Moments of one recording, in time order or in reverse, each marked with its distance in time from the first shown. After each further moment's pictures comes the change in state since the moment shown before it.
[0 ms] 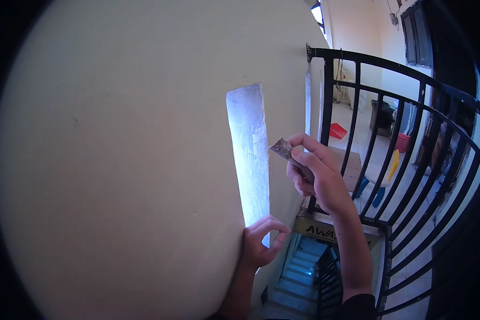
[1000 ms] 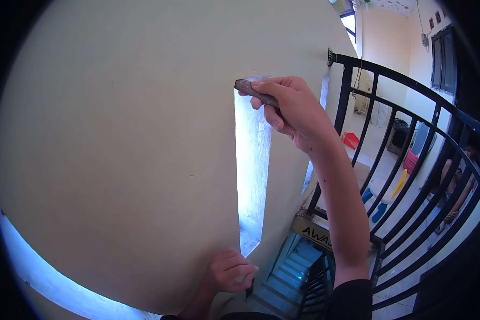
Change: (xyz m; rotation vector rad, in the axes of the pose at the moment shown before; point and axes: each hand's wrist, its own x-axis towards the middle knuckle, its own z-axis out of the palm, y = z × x) left_hand -0.092 0.063 -0.021 0.425 -0.053 0.272; right_hand 0.063 -0.065 0.037 -0.145 -0.110 -0.090
